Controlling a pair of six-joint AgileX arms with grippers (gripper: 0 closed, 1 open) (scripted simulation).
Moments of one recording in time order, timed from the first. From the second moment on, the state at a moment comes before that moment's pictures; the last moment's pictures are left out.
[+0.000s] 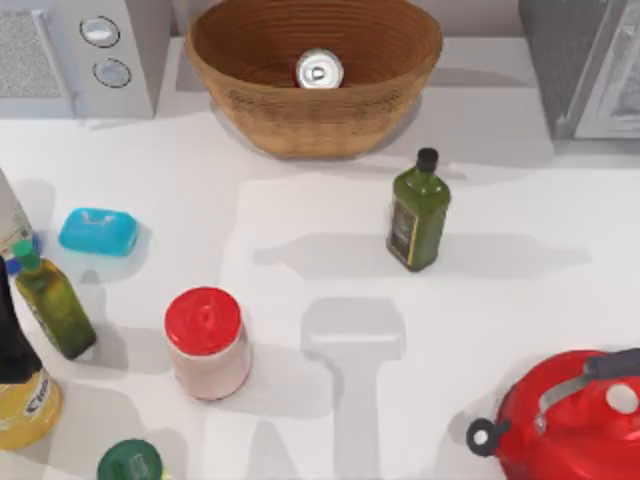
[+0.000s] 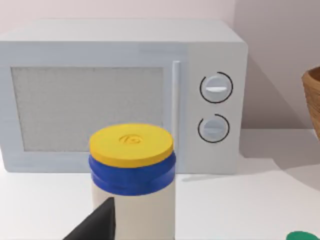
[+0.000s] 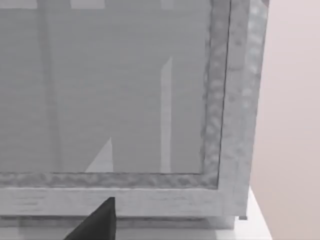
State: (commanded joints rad) left arm 0.00 0.00 0.00 0.00 0.00 0.00; right arm -1.03 1.53 0.37 1.24 -1.01 0.07
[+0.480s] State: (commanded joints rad) left arm 0.00 0.00 0.00 0.00 0.00 0.00; right arm -1.02 1.49 0.47 1.16 -0.99 0.06
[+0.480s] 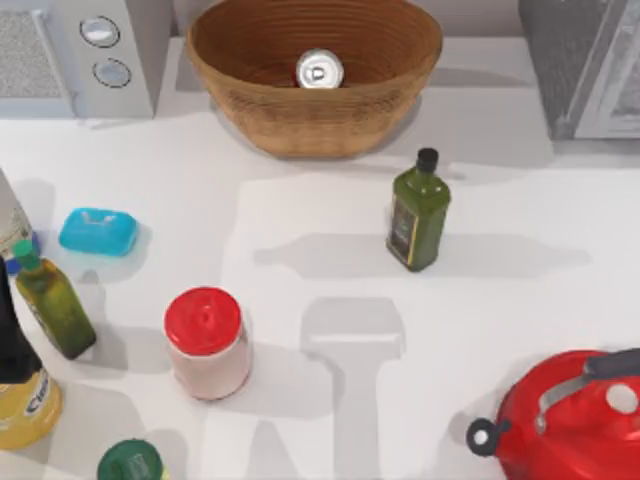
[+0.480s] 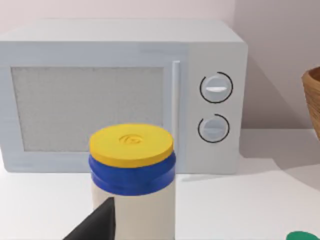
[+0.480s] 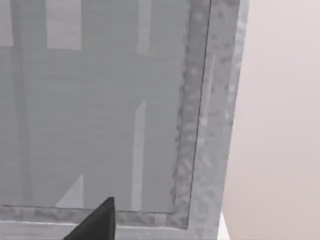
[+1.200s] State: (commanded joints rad) left arm 0.00 0.00 0.00 0.00 0.00 0.00; right arm -1.06 1.36 1.47 0.30 -0.98 0.03
